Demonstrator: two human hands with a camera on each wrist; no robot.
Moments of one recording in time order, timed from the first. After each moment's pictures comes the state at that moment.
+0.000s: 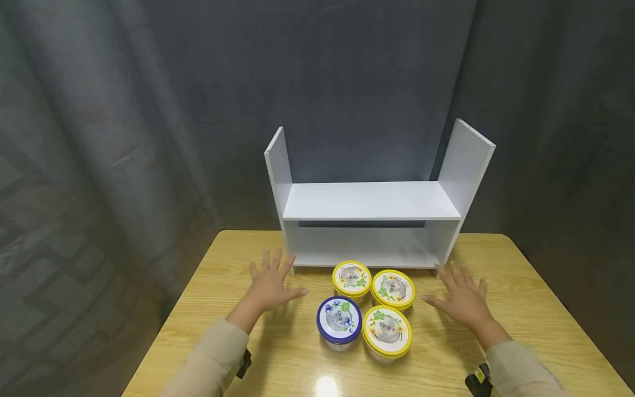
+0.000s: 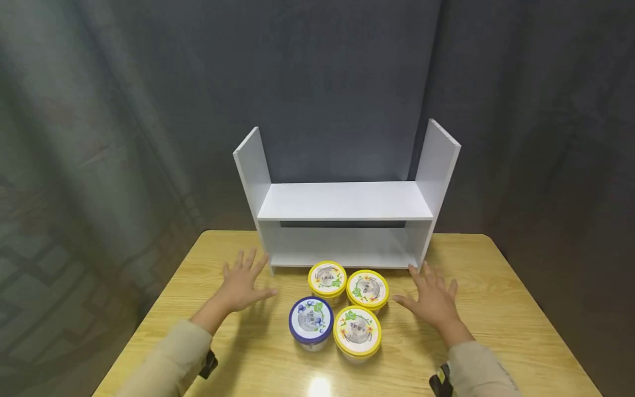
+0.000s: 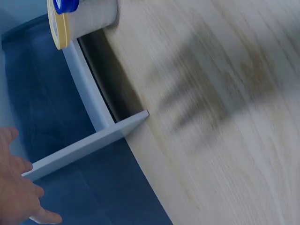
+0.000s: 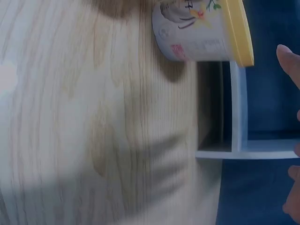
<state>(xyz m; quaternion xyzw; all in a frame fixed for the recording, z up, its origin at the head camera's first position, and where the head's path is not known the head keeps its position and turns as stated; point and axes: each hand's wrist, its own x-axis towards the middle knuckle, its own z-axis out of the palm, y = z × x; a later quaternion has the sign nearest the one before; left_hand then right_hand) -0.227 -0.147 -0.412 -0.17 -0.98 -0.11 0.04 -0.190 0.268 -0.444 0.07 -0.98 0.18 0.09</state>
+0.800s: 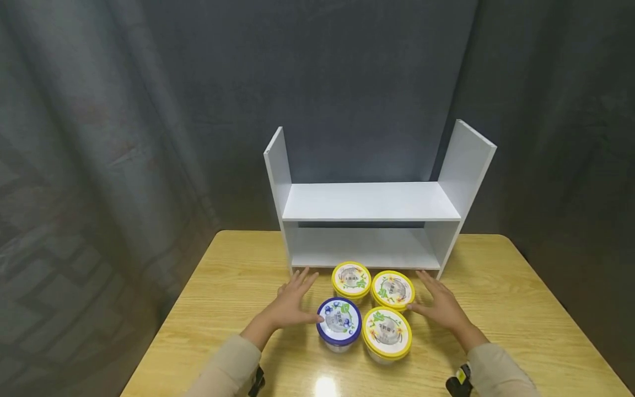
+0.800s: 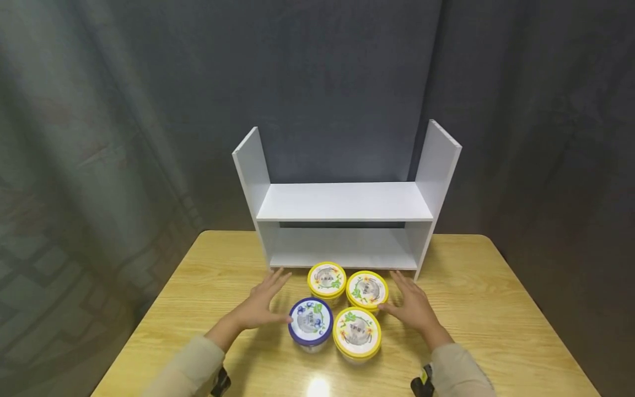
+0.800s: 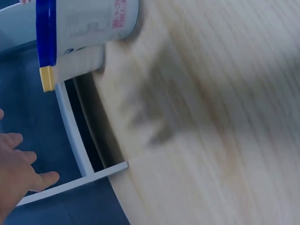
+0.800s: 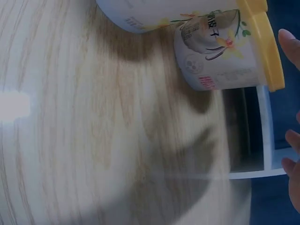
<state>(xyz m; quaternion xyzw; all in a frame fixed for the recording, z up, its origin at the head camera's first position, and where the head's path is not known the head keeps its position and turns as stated) -0.212 -0.121 -0.439 -0.27 -0.92 -0.27 -0.04 -0.199 0.243 -0.472 0.11 -0.94 0.31 0.08</state>
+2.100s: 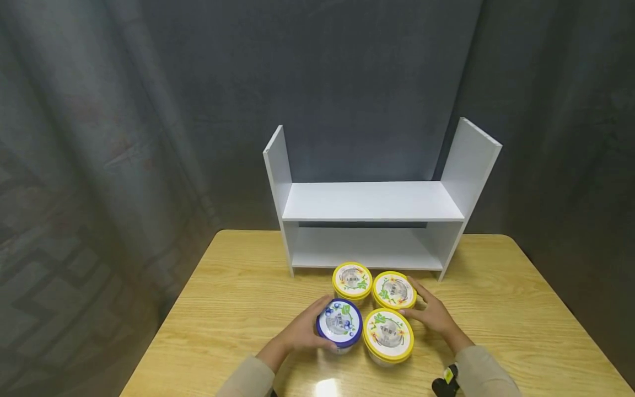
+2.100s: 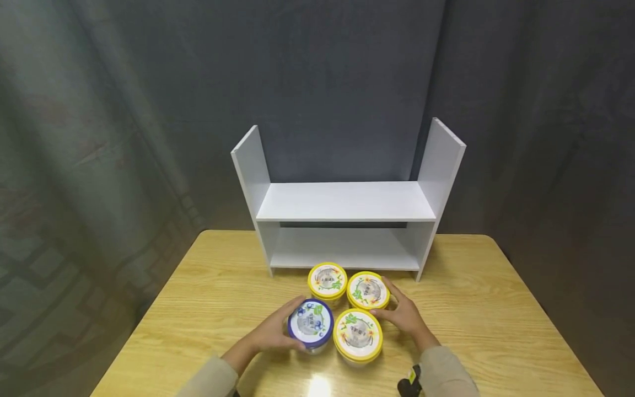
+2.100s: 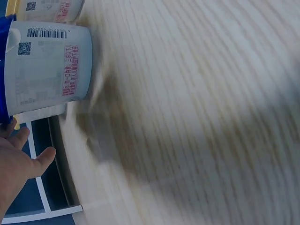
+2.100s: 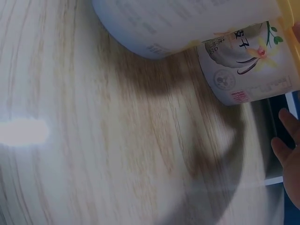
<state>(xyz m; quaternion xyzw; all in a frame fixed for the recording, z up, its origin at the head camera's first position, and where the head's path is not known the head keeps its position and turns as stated) -0.195 -0.096 -0.488 -0.29 -0.86 -0.42 -0.10 -0.206 0.230 -0.497 0.06 -0.89 0.46 -0.01</state>
